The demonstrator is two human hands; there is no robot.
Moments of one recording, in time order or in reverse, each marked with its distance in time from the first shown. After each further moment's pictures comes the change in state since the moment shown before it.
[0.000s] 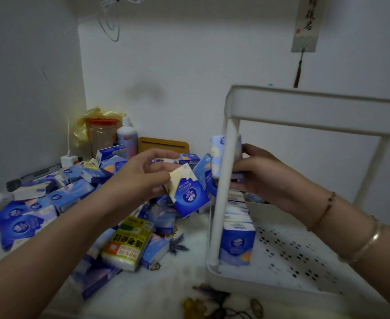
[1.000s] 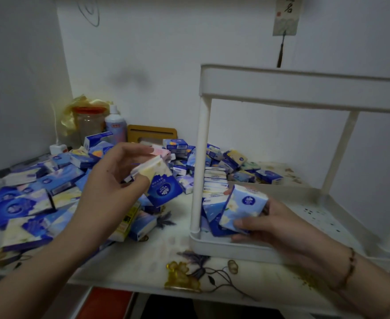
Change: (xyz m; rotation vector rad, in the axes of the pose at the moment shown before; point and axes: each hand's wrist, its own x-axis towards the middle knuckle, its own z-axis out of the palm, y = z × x) left_hand -0.066 -0.016 0.028 0.320 0.298 0.387; right_hand -0.102 0.069 -0.031 -0.059 0.074 0.164
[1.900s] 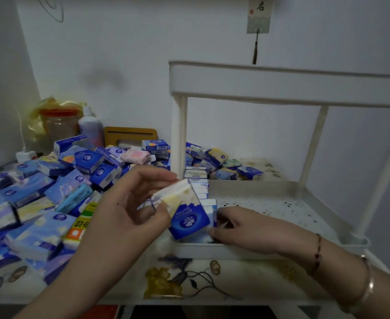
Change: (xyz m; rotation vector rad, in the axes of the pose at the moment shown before) left_hand -0.031 0.021 0.036 -0.267 -0.239 0.028; right_hand 0.002 -0.010 0.005 -1.067 -0.146 0.020
